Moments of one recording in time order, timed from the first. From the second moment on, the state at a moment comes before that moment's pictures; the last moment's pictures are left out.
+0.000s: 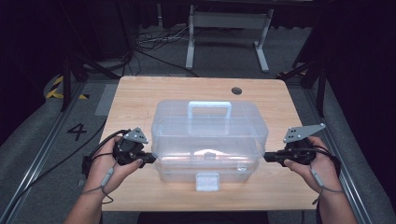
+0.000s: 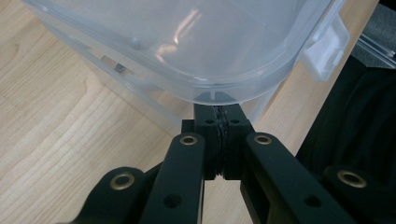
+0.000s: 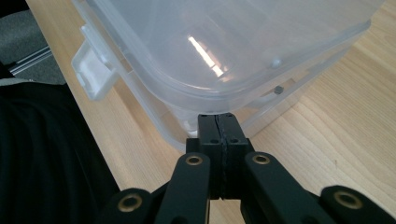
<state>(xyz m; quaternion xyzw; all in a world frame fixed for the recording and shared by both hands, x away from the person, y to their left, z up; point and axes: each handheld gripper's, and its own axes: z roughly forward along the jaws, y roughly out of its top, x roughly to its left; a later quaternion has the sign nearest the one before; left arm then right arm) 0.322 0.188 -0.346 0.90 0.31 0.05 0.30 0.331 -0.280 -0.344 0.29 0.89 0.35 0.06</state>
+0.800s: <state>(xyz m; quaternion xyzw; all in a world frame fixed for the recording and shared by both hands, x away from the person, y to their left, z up) 0.323 0.182 -0.355 0.92 0.30 0.02 0.25 0.335 -0.274 -0.355 0.28 0.91 0.31 0.03</state>
